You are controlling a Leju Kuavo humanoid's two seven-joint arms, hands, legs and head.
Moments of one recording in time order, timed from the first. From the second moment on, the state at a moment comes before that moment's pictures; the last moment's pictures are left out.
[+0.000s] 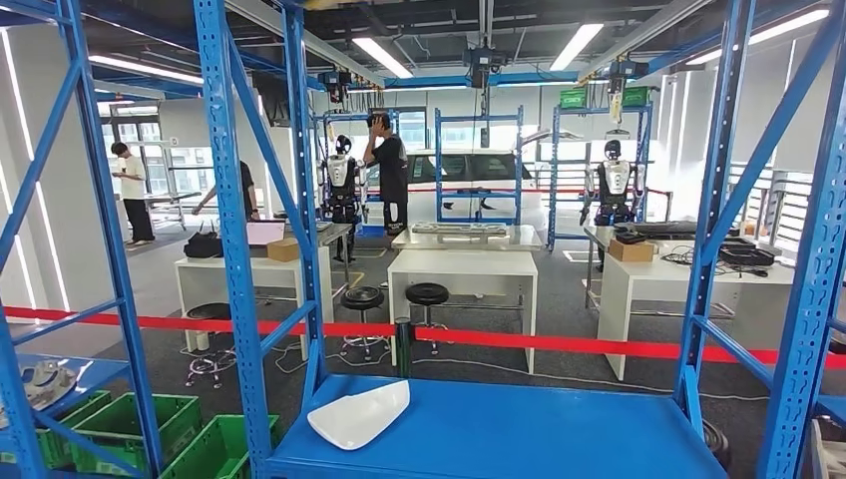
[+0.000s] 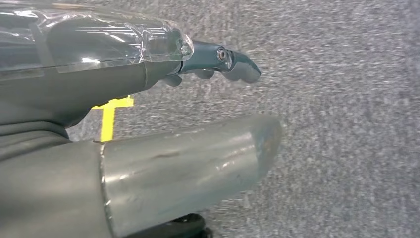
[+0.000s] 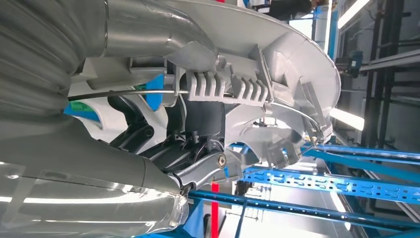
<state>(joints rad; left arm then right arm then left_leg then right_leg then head) -0.13 -0.06 -0.72 -0.22 0.55 0.37 -0.37 0.08 -0.34 0.24 -2.22 0.03 -0.67 -0.06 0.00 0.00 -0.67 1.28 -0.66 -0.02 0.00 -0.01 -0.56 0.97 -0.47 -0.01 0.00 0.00</state>
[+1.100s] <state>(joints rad) -0.13 -0.06 -0.75 -0.22 0.56 0.37 -0.34 0.09 -0.35 0.28 -2.17 0.02 -0.67 -0.06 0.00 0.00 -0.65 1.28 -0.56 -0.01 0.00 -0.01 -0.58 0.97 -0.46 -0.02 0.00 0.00</state>
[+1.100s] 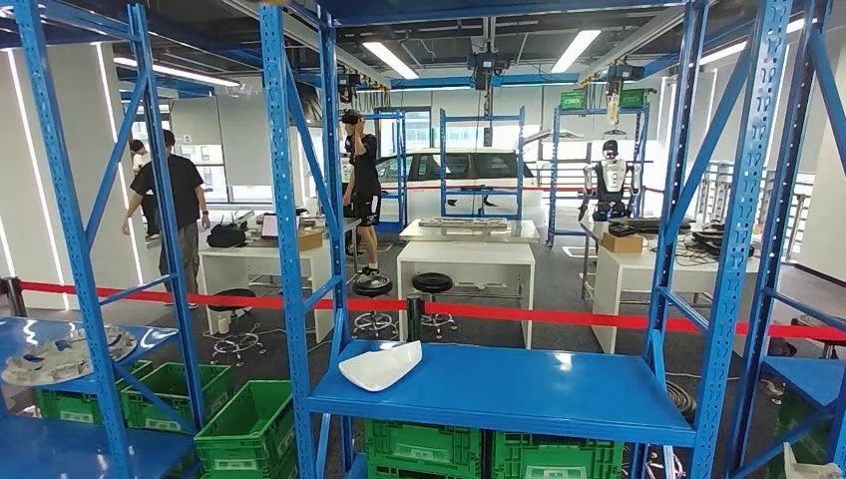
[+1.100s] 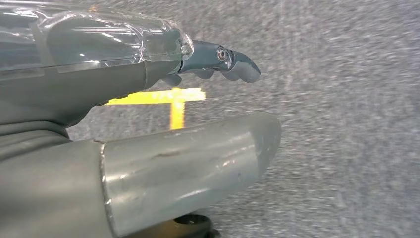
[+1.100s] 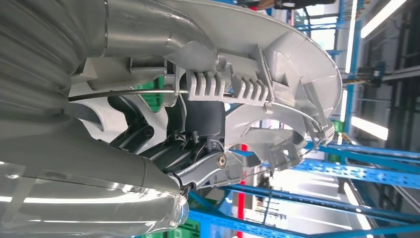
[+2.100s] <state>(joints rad) -0.11 -0.04 -0.79 -0.22 0.56 0.37 -0.30 0.08 -0.35 0.36 -2.16 0.21 -0.67 0.02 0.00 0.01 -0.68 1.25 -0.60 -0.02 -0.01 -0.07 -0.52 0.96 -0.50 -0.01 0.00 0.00</state>
